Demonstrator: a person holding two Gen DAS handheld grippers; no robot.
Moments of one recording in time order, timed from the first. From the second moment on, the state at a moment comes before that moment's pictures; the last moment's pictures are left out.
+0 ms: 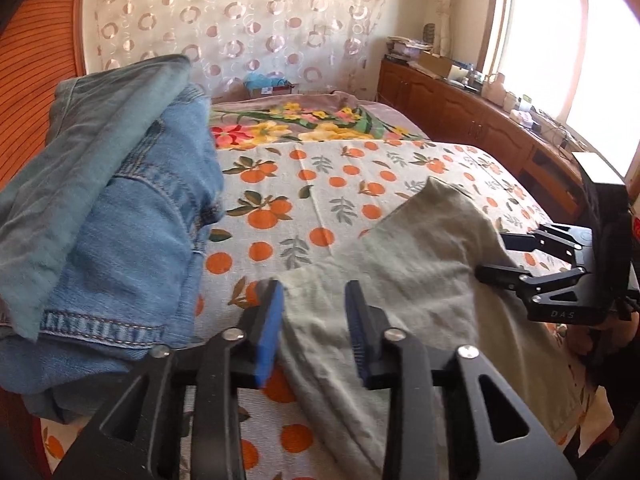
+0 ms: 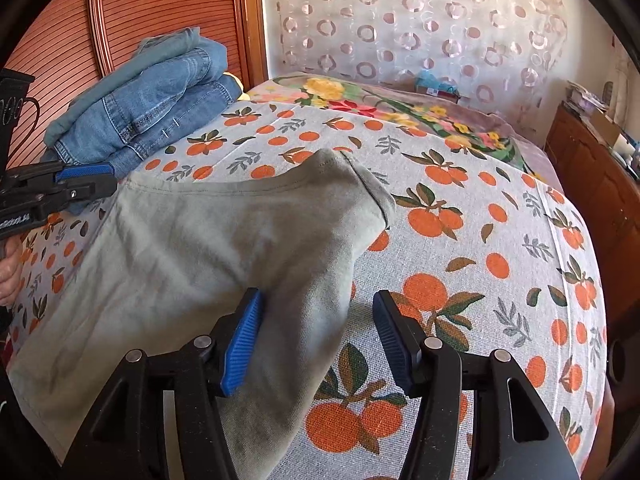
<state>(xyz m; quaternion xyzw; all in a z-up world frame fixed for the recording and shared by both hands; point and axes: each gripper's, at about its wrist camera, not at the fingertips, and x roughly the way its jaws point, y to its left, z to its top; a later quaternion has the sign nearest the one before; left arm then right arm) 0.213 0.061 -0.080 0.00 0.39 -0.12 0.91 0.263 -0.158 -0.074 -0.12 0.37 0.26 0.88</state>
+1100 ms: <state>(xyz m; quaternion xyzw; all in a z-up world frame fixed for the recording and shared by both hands) 0.209 0.045 -0.108 0.00 0.42 -0.15 0.90 0.343 -0.167 -0.062 -0.04 0.41 0.27 0.87</state>
